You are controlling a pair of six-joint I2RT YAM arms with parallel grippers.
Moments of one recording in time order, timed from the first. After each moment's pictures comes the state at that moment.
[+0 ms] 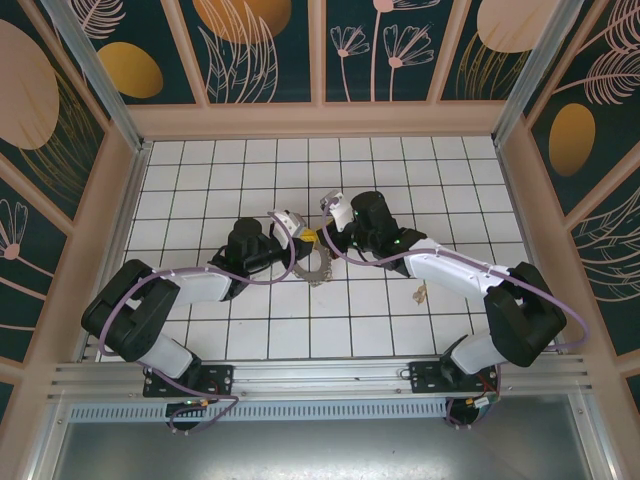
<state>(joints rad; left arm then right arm) -0.58 1.55 0.55 0.72 0.47 0.02 0.72 1.46 0.89 0.02 -0.29 0.07</state>
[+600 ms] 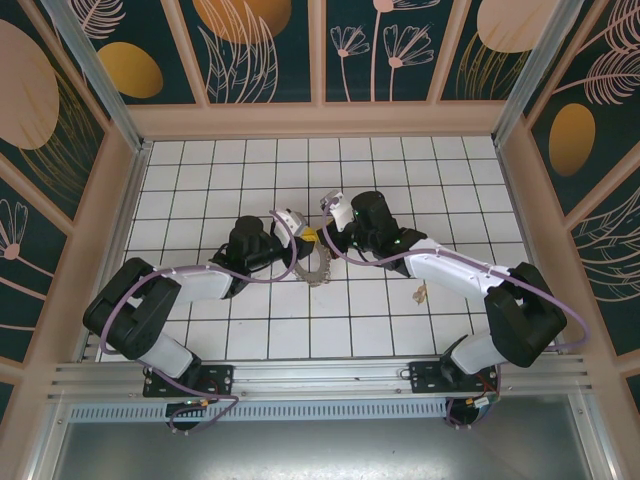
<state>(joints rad) -0.58 1.56 0.58 0.69 0.47 0.03 0.72 1.46 0.89 0.02 -0.29 0.07</state>
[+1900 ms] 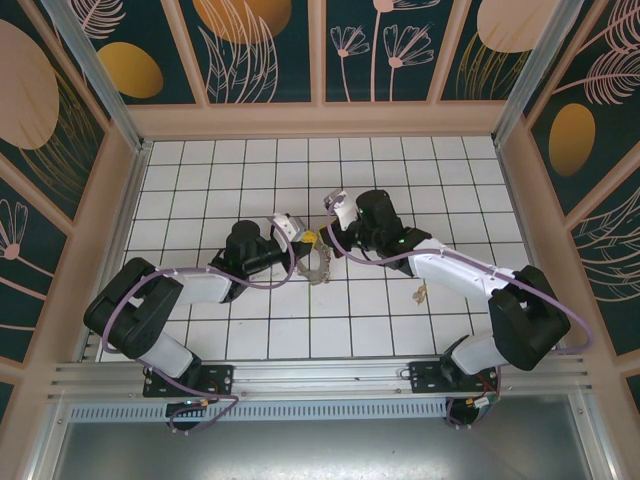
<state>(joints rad) -0.58 1.56 0.52 0.81 0.52 0.07 0.69 1.43 0.88 0.01 -0.32 0.07</state>
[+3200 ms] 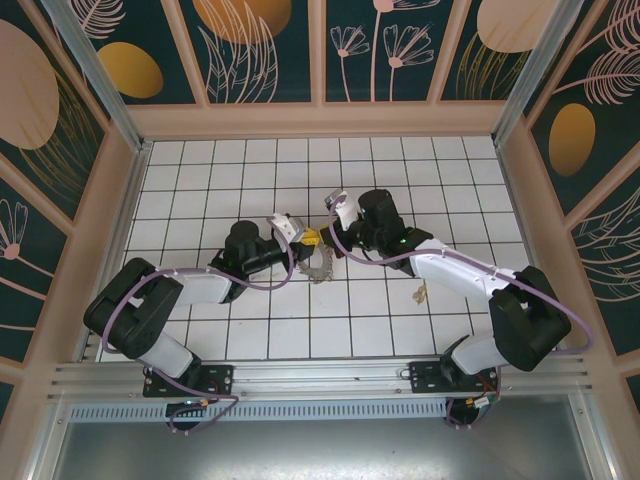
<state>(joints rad) -0.58 1.56 0.53 0.84 0.54 0.07 0.68 1.43 0.88 0.02 -0.36 0.07</state>
